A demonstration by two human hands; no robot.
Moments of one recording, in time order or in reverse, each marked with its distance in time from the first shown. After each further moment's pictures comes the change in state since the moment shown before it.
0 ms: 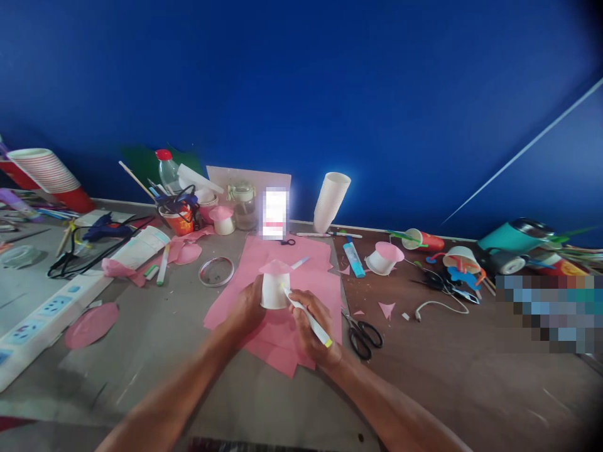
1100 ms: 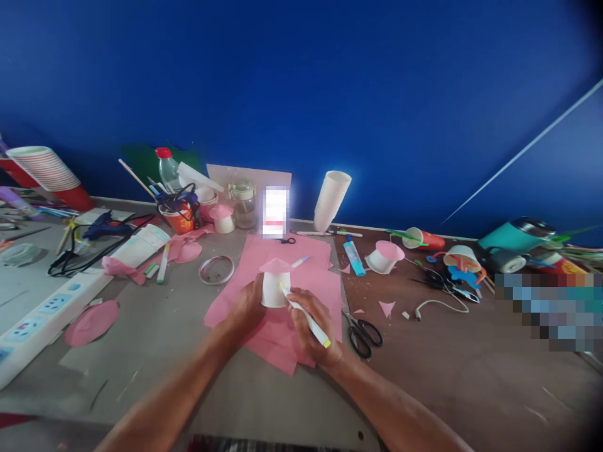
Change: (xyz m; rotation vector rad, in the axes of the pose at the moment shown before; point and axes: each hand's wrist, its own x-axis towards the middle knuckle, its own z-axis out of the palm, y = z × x) left_hand 0.002 0.005 -0.003 0.038 -0.025 -0.017; right_hand 0.005 -0.005 -0.001 -0.052 0.006 -0.109
